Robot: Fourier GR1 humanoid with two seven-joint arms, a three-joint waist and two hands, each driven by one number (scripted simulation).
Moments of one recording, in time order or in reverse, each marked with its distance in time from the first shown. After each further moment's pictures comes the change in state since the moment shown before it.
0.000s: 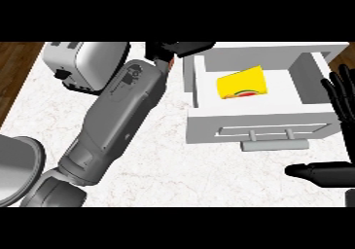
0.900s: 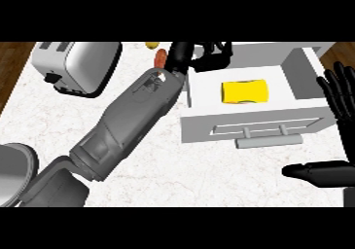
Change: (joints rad) left arm -0.100 0.000 -0.365 0.242 0.236 0.143 -0.001; right arm -0.017 0.003 0.018 -0.012 0.002 0.006 0.022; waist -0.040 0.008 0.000
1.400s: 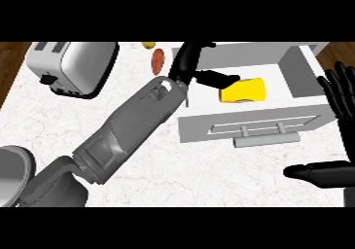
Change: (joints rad) left arm 0.011 0.000 -0.189 0.014 0.026 0.071 0.067; right arm -0.003 -0.005 -0.007 0.010 -0.013 0.017 -0.023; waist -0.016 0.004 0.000
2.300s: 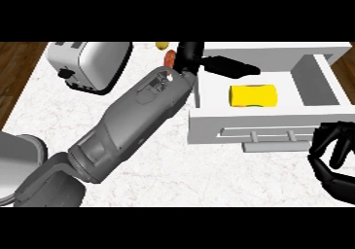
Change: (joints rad) left arm -0.024 0.019 0.080 -0.143 0.112 0.060 -0.090; right arm 0.082 -0.100 0.013 -0.090 -0.083 0.193 0.019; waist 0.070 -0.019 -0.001
